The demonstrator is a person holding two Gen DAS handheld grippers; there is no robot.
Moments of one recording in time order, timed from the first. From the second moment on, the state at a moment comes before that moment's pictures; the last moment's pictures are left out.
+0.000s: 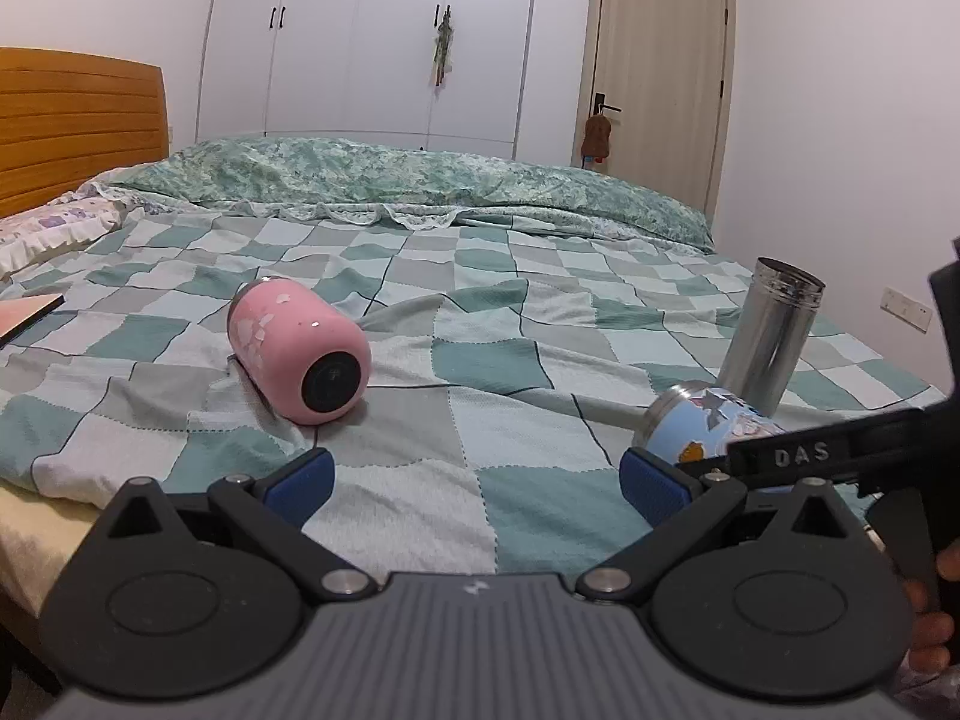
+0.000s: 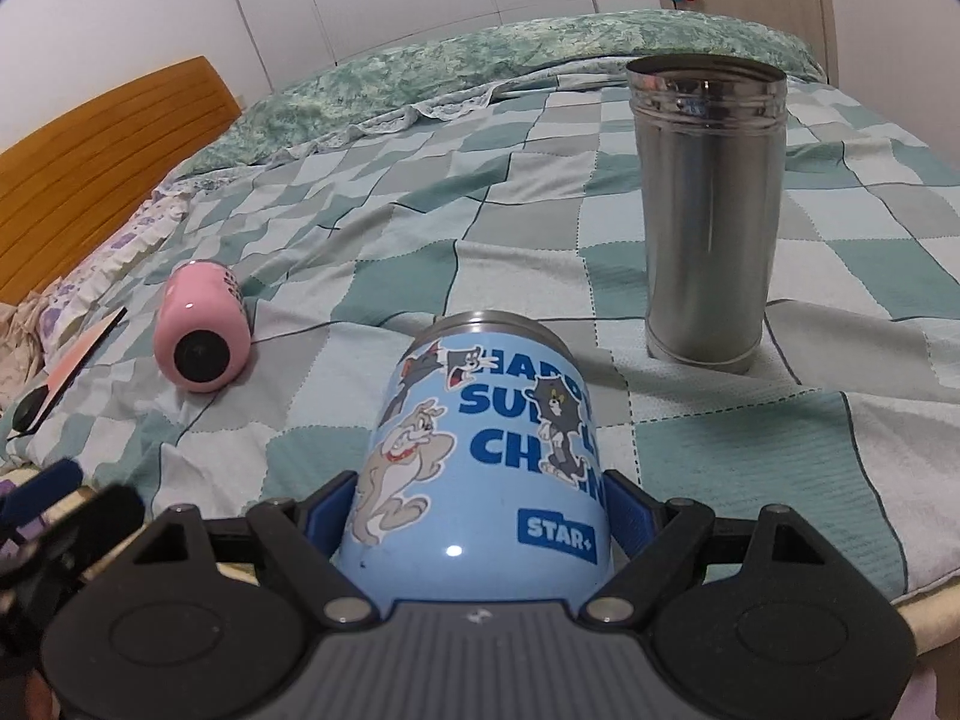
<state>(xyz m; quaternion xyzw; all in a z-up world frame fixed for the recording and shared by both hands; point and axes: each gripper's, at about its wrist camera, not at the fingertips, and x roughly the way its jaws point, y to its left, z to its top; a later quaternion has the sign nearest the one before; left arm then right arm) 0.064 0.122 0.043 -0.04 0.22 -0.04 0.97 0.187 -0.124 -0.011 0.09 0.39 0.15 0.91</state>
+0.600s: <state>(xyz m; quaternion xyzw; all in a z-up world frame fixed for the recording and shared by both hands) 0.064 0.083 0.066 -0.01 0.22 -0.04 0.97 0.153 -0.208 0.033 0.08 0.22 0.22 0.95</state>
